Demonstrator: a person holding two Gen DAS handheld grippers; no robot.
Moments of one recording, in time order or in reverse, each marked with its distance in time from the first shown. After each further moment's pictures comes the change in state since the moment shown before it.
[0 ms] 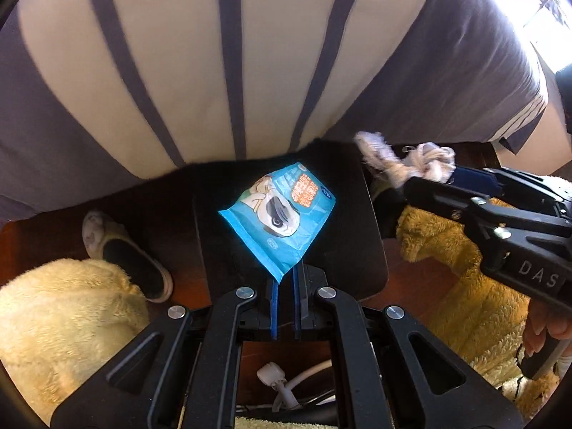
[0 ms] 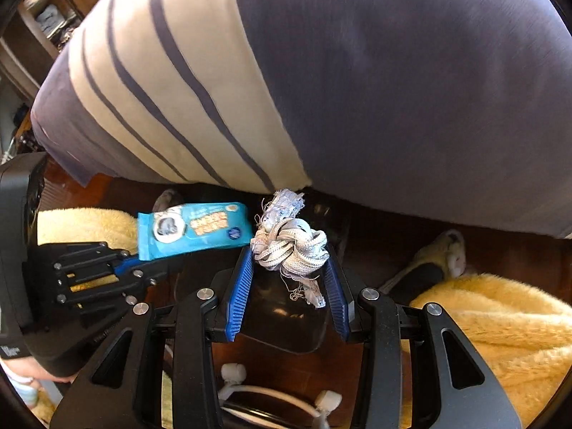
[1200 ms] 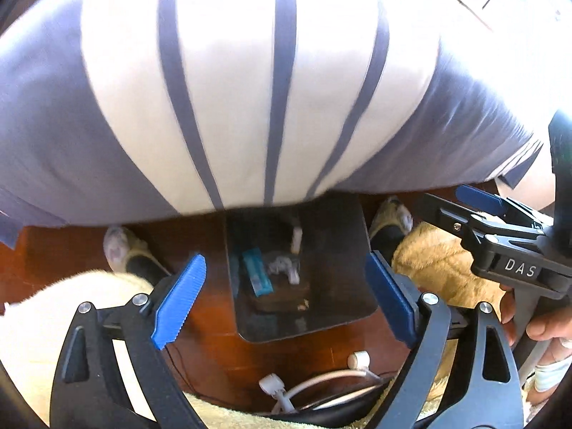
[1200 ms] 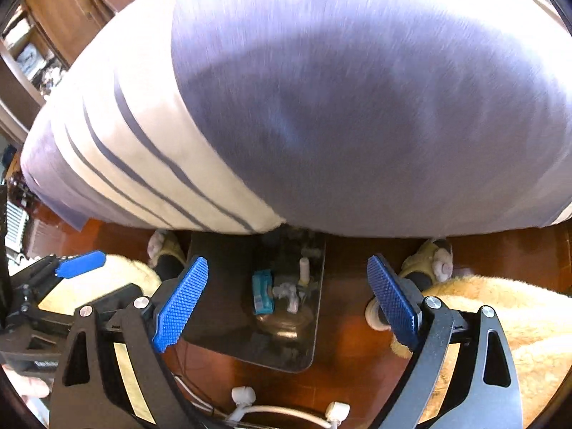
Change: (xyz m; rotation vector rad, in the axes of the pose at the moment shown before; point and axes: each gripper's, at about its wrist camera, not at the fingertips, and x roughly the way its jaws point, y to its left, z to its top) left arm -0.065 0.007 0.020 -0.057 -0.142 0.049; right arm -0.037 -0.022 0.026 0.105 -0.128 -0.045
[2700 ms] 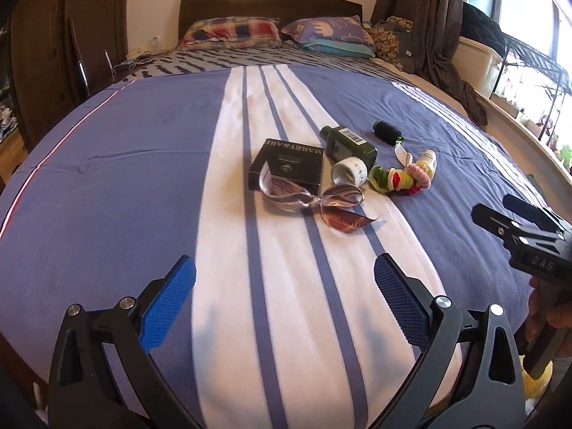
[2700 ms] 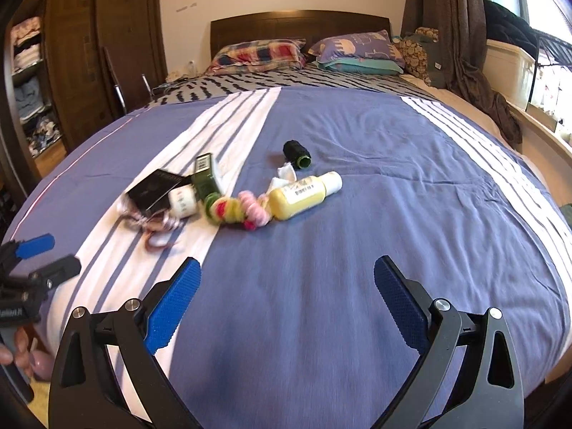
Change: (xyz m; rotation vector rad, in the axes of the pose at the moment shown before) left arm -0.069 0.033 0.226 0.032 -0.392 0.113; right arm -0.059 0.003 0.232 -0.109 -0.400 -0.132
